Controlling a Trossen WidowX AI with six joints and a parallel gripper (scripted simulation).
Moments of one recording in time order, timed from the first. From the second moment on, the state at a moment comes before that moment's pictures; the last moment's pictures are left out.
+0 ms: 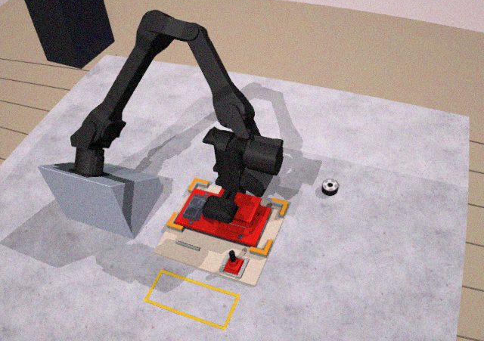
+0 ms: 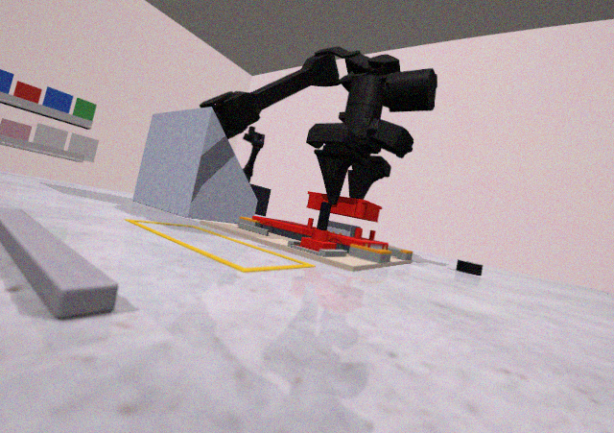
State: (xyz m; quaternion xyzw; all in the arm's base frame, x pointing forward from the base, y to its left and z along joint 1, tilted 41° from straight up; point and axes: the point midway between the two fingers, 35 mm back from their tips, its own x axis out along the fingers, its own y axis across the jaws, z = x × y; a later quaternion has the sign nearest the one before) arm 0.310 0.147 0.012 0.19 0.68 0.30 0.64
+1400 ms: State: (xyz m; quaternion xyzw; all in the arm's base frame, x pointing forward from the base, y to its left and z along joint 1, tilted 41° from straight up) arm 0.324 -0.017 -0.071 0.19 0.68 0.29 0.65
